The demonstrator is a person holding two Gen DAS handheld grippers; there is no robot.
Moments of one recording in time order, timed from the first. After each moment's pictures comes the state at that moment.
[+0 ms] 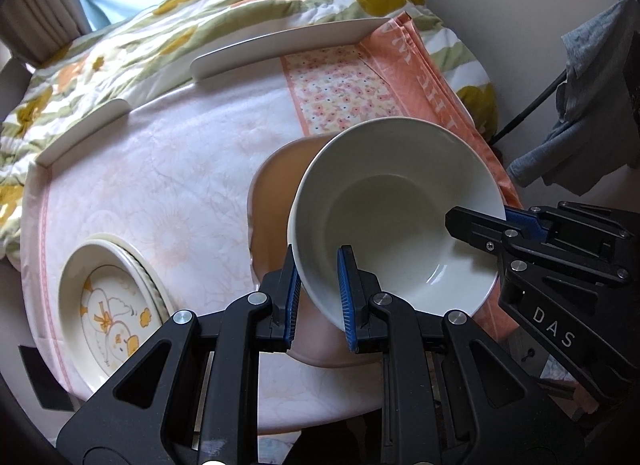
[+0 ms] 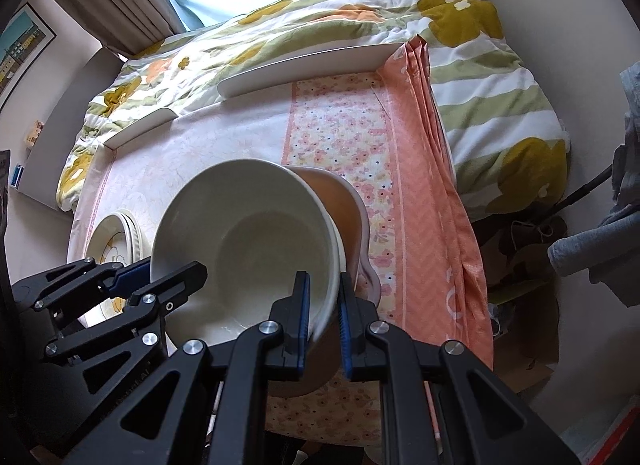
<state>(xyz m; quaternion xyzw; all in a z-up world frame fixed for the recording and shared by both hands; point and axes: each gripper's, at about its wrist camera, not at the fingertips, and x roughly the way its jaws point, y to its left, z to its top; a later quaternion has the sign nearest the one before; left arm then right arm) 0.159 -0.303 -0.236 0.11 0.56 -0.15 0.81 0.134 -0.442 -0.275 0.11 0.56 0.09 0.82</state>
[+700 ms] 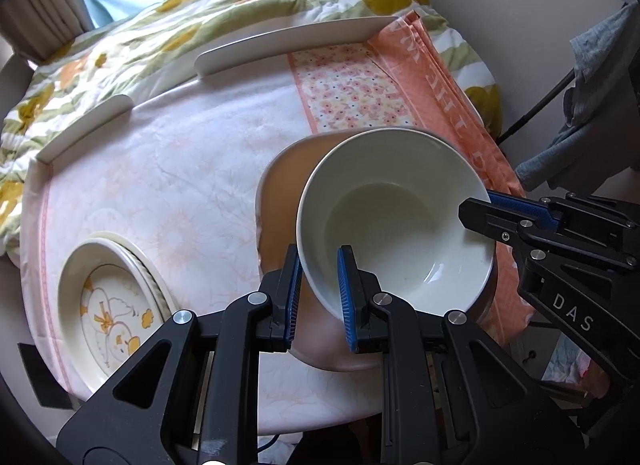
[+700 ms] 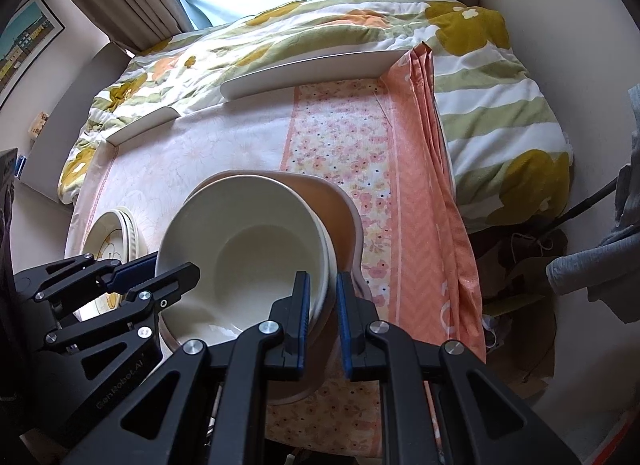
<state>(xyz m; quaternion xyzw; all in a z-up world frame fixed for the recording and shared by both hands) 0.162 -0.295 -0.238 0.10 0.55 -0.14 0.81 0.138 -0.445 -0.276 0.10 0.55 0.10 0.82</state>
